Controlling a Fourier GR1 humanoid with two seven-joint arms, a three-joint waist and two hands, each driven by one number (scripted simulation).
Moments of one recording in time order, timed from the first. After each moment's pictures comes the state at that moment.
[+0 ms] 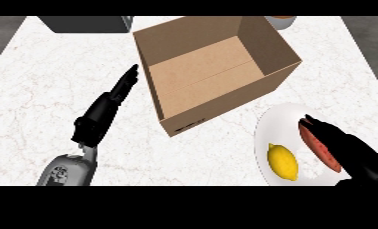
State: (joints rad) left arm -0.16 0.16 -0.16 -1.55 -0.07 -0.10 0.07; right arm 0.12 -0.54 0.13 -1.62 0.81 0.34 -0.02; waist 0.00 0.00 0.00
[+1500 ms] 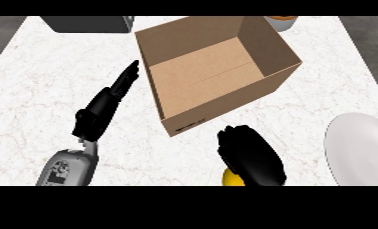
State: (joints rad) left arm -0.19 0.12 -0.12 -1.55 -0.10 -0.15 0.09; right arm -0.06 -0.19 0.57 -1.75 1.28 0.24 0.00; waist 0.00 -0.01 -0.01
